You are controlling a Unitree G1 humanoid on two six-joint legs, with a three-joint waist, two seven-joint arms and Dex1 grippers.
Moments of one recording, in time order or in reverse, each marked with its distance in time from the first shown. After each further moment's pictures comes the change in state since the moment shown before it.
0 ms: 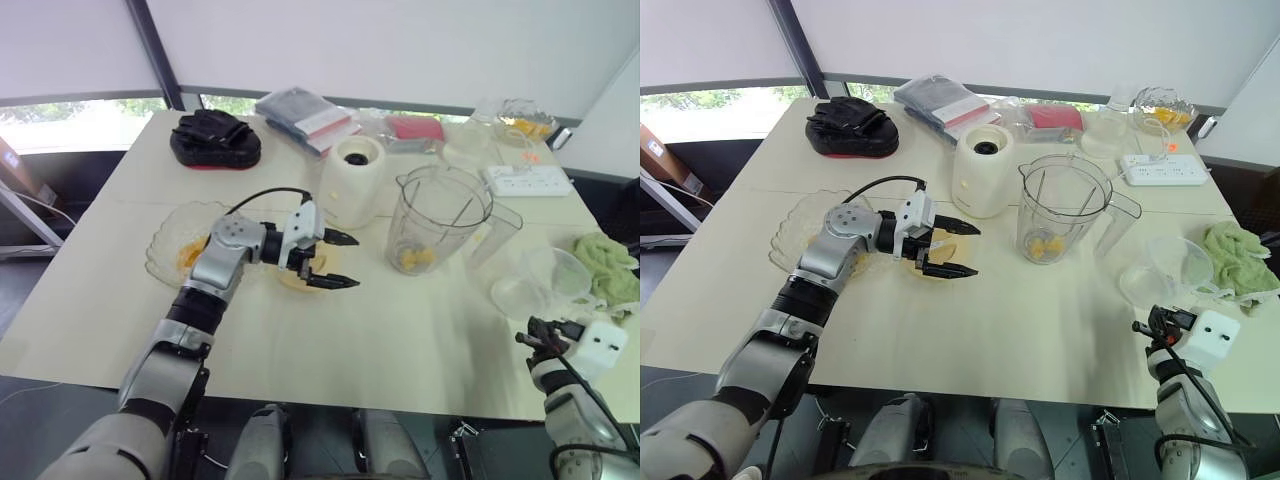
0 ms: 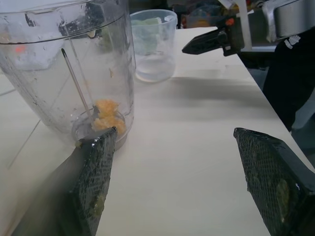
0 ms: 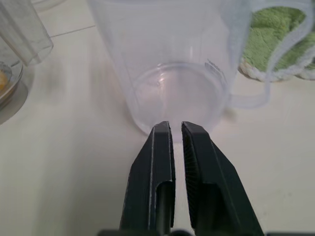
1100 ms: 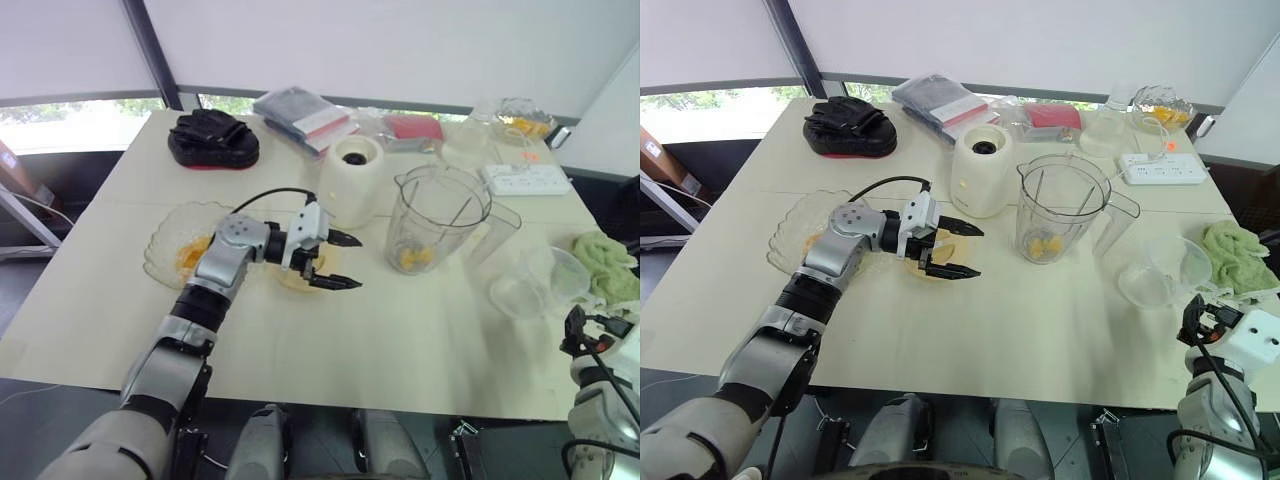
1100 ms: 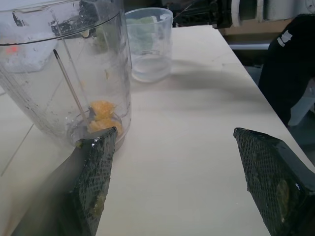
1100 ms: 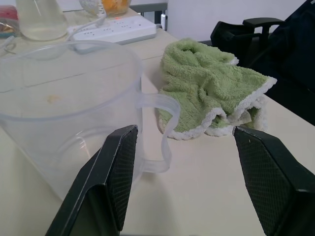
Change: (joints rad) left arm -0.020 -0.005 -0.019 0.037 0.001 -0.023 -0.001; right arm -0.107 -0.018 -0.101 0.095 -0.116 -0.123 -0.136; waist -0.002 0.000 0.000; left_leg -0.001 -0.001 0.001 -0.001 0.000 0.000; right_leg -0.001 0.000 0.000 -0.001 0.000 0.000
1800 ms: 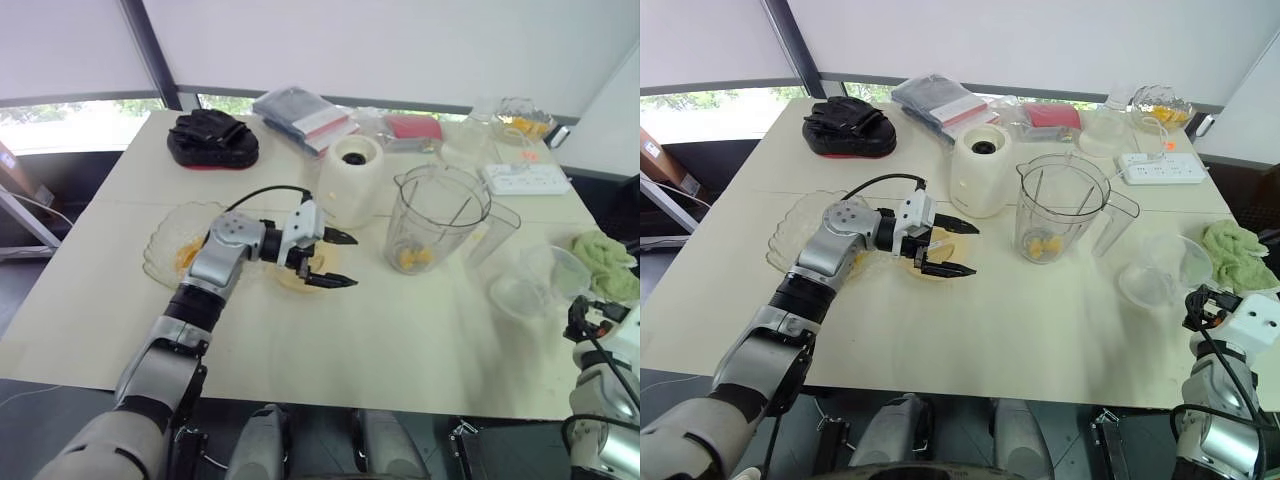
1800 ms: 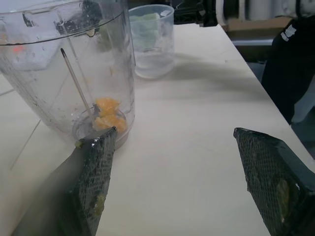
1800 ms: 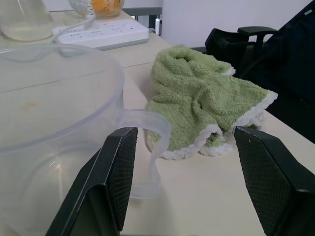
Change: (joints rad) left arm 0.006 0.021 0.003 -0.048 -0.025 0.042 0.003; right arm -0.128 -0.092 0.001 0.236 -0.047 -0.089 0.016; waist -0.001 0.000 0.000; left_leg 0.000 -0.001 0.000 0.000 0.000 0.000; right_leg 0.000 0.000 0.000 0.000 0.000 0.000
